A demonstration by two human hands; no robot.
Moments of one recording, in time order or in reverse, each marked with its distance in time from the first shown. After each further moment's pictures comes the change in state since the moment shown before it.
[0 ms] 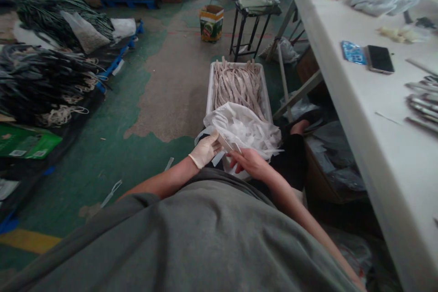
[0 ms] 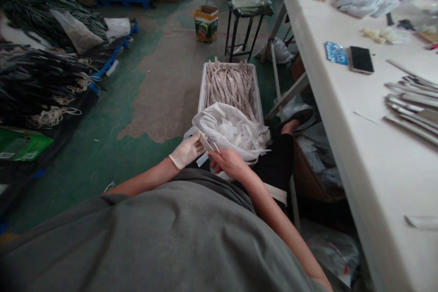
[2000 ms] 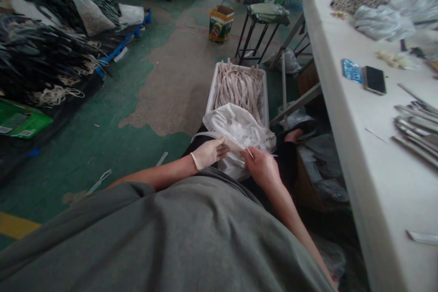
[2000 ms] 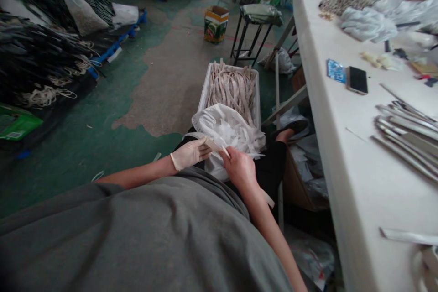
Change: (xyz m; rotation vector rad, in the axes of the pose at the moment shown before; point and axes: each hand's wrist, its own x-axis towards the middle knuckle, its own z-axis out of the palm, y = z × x) left_hand -0.018 -0.017 0.017 -0.012 -0.052 -0.188; right_hand -0.031 -0.015 -0.011 -0.651 0.439 -0.035
